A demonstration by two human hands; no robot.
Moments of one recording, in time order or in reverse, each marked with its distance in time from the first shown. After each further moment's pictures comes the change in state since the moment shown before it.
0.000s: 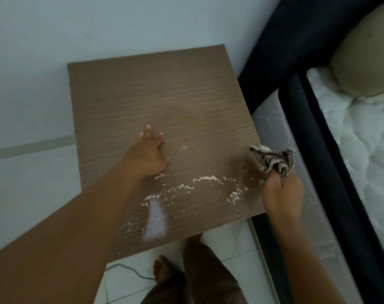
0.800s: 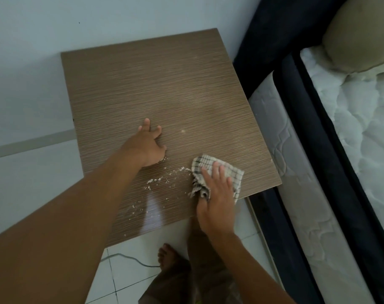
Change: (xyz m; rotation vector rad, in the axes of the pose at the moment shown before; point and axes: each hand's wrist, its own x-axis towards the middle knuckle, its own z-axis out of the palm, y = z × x) left_hand -0.014 -0.012 0.009 -0.036 -0.014 0.028; right_hand -0.105 0.046 0.091 -0.254 -0.274 -0.341
